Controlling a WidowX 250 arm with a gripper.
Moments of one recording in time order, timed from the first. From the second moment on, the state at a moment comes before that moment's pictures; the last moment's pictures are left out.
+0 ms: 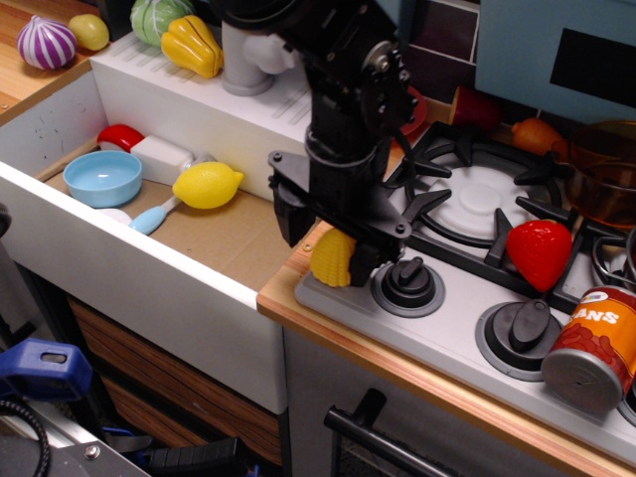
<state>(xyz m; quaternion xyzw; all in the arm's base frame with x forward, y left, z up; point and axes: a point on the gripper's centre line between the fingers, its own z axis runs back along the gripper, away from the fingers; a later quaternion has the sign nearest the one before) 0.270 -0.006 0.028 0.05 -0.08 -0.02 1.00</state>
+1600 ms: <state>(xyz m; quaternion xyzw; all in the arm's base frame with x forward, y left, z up) 0.449 0.065 0.043 0.17 -0.21 -0.30 0.92</state>
